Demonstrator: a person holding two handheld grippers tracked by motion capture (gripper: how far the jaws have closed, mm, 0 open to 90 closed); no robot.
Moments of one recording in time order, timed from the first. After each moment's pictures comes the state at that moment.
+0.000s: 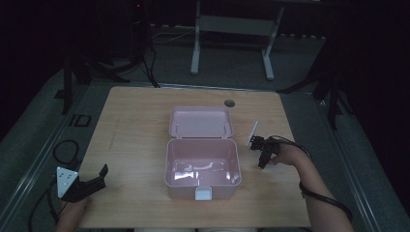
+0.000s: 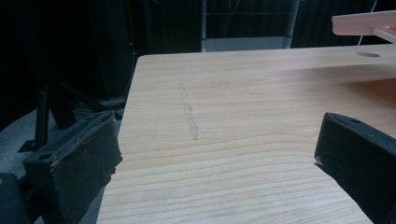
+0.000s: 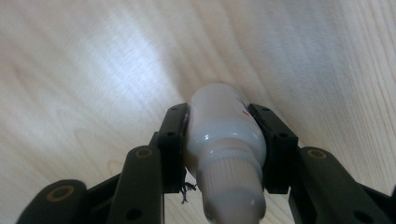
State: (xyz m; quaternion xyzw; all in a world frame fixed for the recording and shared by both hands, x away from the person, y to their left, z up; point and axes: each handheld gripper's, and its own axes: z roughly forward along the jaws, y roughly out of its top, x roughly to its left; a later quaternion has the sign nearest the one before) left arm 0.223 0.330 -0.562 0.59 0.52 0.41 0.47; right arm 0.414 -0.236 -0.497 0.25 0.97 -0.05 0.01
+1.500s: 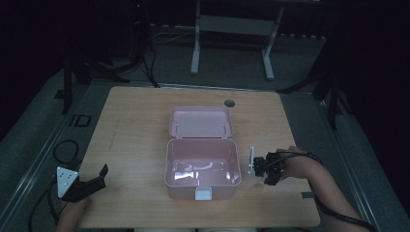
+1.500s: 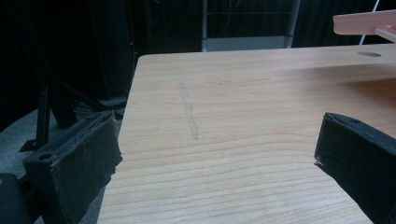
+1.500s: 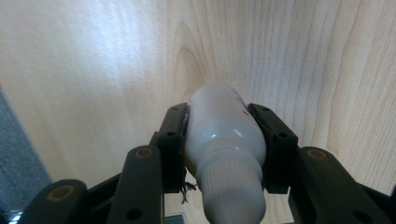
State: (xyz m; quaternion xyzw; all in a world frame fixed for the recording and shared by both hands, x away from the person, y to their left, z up) left arm 0.223 0.329 -0.562 0.59 0.52 0.41 0.46; right arm 0.338 -0.225 -0.470 0.02 1.00 -0.08 0.04
